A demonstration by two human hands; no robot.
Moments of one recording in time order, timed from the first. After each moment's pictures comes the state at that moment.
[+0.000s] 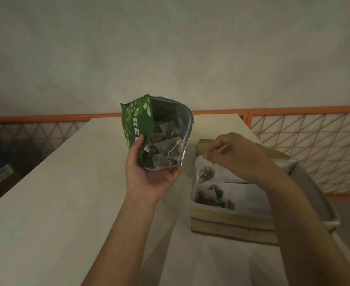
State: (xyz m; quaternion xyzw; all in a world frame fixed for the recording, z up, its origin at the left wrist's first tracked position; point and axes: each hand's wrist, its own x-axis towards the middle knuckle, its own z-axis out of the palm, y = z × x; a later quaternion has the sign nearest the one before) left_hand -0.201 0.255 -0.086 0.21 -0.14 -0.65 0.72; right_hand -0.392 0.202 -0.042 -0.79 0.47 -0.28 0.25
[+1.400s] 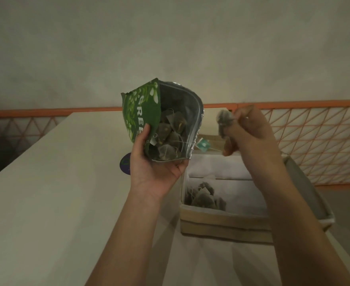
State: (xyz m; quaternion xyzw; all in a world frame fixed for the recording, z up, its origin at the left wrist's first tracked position) left_hand -0.229 0.229 -0.090 0.19 -0.17 -0.69 0.68; right_hand -0.406 0.208 -0.045 -0.61 0.35 -0.58 0.41
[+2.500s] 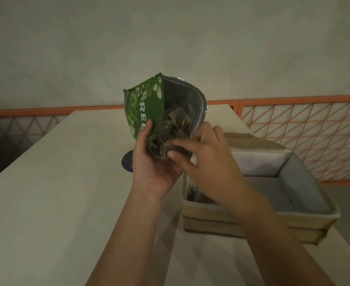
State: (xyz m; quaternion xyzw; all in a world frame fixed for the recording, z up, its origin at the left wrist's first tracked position) left_hand -0.224 0.229 -0.092 0.22 -0.18 -0.68 0.68; right_hand -0.352 0.222 -0.078 -0.83 0.40 -0.38 0.00
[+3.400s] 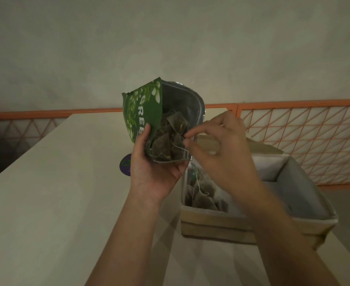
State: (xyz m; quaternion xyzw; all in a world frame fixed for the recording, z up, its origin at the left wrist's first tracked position) left_hand -0.224 0.226 -0.094 0.21 -0.20 -0.68 0.67; right_hand -0.370 0.215 -0.061 -0.76 0.40 -0.51 0.08
